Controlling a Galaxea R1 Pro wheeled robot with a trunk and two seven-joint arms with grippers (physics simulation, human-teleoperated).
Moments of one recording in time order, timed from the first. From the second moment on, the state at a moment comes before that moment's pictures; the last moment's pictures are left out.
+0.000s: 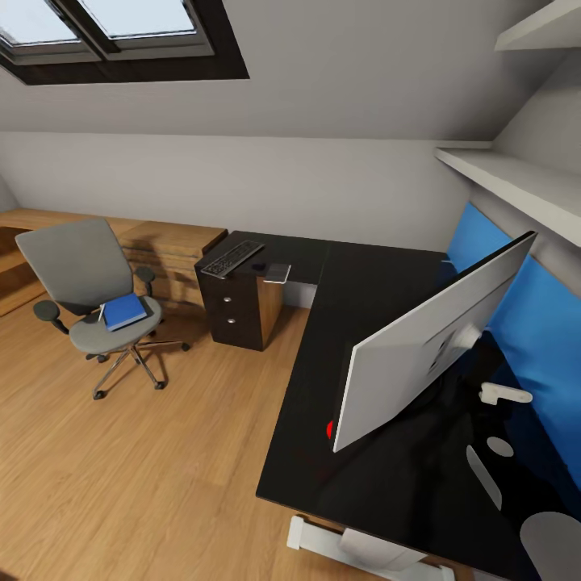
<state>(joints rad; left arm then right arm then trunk) -0.11 -0.02 -0.01 -0.30 0.28 -0.26 0.03 -0.61 -0.29 -0.01 -0.68 -0.17 -0.30 -0.28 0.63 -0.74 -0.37</state>
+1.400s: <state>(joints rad) -0.11 -0.02 -0.01 -0.28 0.30 -0.27 0.03 -0.61 -0.29 -0.03 -0.68 -0.16 -0.31 -0.28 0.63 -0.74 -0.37</state>
